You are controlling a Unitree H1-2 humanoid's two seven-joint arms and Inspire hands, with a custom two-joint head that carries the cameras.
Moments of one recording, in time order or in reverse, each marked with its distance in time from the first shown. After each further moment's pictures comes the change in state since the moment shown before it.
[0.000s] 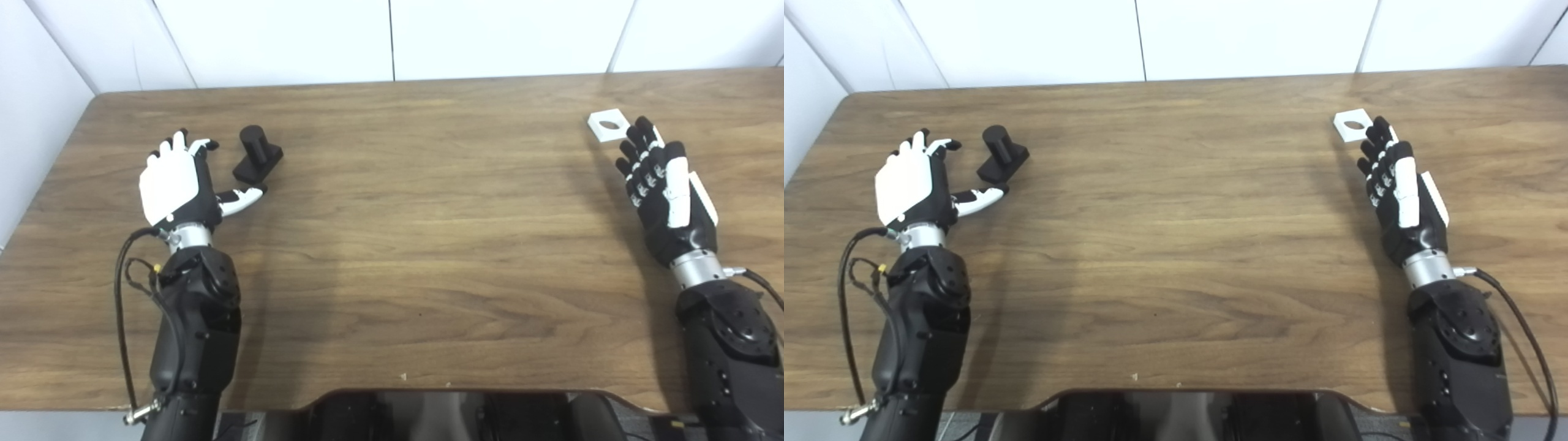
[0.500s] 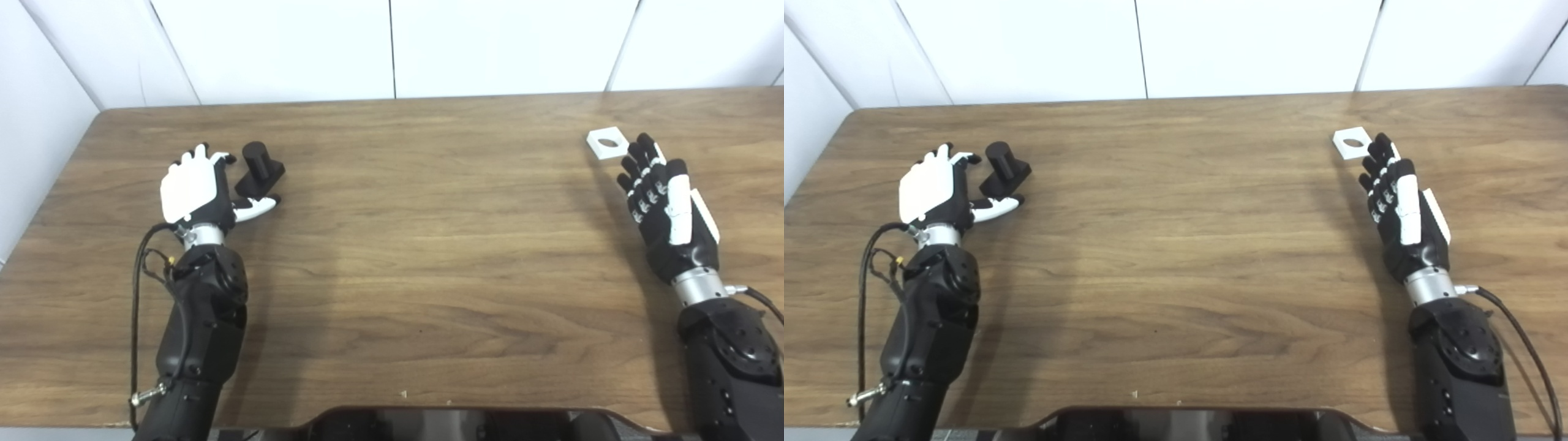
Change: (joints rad) left arm -0.086 0.032 -0.060 0.149 -0.037 -0.002 0.010; right arm 0.002 0.004 -0.007 -0.001 0.003 -0.014 0.001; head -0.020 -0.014
